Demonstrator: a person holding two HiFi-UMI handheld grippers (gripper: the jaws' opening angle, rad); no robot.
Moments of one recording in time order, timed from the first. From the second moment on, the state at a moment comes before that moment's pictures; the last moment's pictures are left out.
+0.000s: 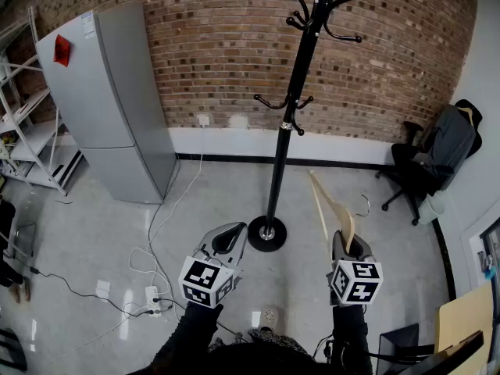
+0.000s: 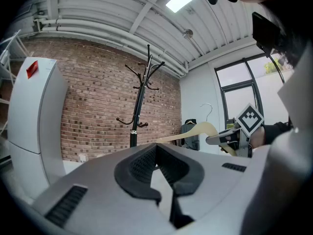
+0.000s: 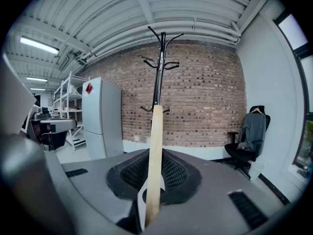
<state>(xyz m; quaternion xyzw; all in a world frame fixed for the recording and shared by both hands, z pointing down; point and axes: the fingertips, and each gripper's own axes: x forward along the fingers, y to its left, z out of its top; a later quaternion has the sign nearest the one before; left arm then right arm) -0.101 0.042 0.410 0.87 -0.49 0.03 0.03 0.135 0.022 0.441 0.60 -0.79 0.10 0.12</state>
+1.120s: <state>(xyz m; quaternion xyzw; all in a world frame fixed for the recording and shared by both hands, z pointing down) -0.077 -0.157 0.421 0.85 -0.52 0.05 0.04 0.138 -0.211 0.463 0.54 -0.82 0.11 0.16</state>
